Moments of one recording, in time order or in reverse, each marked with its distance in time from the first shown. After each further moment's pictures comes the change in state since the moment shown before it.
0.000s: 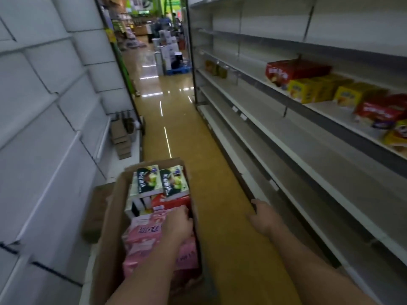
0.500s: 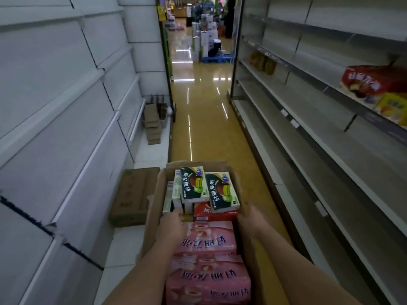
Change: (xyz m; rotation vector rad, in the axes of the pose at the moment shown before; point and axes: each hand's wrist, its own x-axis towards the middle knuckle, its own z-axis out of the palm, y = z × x) left_hand 0.098 -0.162 -0.057 -0.181 0.013 -0.227; right_hand 0.109 -0.174 0.117 0.034 -0.151 -0.017
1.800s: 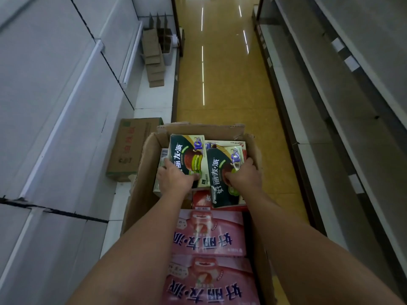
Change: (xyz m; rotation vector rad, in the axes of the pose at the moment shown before) left_hand 0.163 0.036 0.044 -0.171 0.085 -0.386; right_hand 0.193 -0.031 0.064 -0.027 0.045 0.163
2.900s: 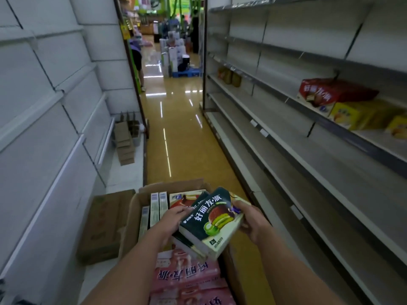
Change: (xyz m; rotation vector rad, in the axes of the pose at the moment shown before) left_hand -0.141 0.016 -0.085 -0.428 -0.622 0.328; right_hand -0.156 0.065 -0.125 1.134 -0.139 0.117
